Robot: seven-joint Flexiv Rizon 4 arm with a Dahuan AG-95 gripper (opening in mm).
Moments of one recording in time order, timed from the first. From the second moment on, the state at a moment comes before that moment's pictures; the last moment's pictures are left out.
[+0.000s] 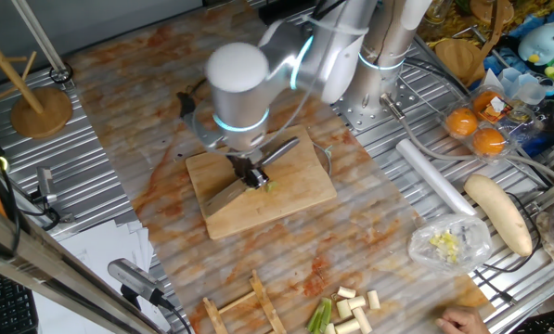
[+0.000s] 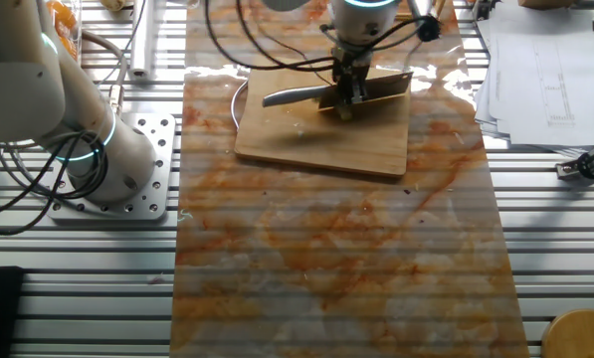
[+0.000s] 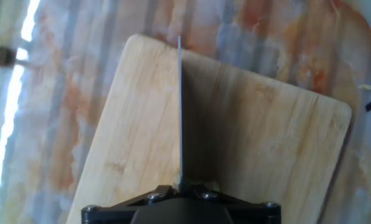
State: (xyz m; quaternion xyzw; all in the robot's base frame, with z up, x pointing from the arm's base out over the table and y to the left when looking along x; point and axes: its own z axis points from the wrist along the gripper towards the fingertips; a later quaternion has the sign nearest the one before) arm 0.463 0.129 0.040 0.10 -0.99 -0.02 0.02
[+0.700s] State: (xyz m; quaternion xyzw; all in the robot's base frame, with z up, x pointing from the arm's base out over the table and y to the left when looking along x) arm 0.445 0.124 0.055 0.11 -0.99 -0.01 0.01
